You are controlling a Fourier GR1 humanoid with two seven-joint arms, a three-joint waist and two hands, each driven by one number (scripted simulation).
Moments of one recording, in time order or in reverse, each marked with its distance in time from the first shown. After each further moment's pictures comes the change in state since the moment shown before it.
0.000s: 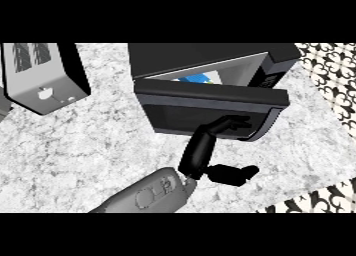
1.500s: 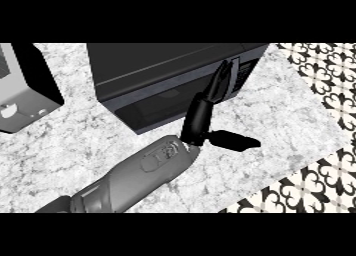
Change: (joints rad) left arm -0.214 0.001 0.061 0.171 0.243 0.078 -0.202; right arm -0.154 -0.134 -0.017 -0.017 -0.218 0.088 0.119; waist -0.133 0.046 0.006
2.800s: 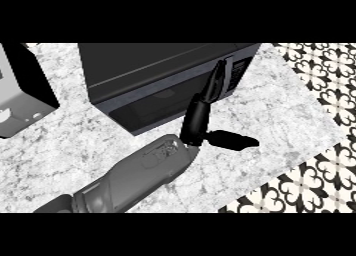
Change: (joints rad) left arm -0.012 0.000 -0.033 0.044 0.122 0.005 -0.138; right arm -0.067 -0.086 -0.018 0.053 -0.112 0.046 0.059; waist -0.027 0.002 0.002
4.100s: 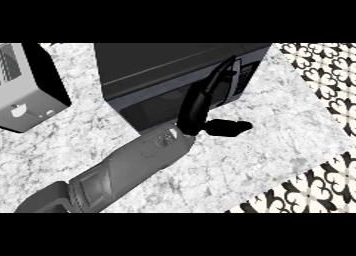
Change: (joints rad) left arm -0.103 0.039 -0.073 0.082 -0.043 0.037 -0.027; right arm -0.012 -0.056 -0.019 0.014 -0.077 0.028 0.037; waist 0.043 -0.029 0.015
